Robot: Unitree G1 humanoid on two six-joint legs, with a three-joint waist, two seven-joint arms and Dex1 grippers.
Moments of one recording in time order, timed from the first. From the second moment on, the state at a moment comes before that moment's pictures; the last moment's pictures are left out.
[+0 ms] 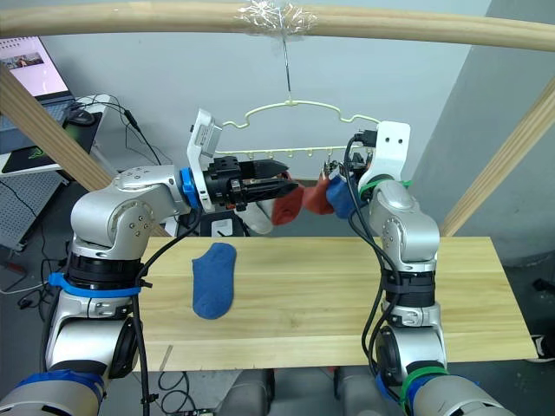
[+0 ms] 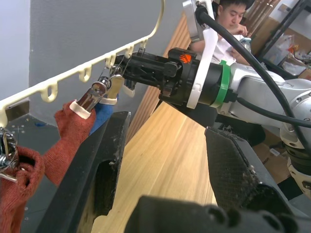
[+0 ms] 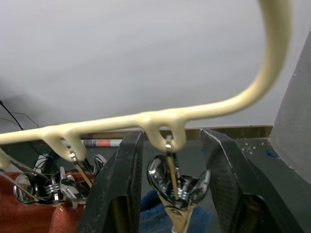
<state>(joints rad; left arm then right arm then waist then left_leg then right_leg) -0.84 0.53 -0.01 -0.01 -0.55 0.80 -0.95 -0.82 -0.02 -0.18 -0.03 0.16 0.82 -0.07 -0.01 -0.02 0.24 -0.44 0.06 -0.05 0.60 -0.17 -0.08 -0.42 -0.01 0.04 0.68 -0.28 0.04</state>
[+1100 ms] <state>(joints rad) -0.84 0.52 -0.01 -0.01 -0.55 0.79 -0.93 -0.85 -0.02 -0.18 -0.02 0.16 0.86 -0.12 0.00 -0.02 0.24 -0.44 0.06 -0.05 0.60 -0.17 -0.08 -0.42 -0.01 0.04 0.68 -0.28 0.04</state>
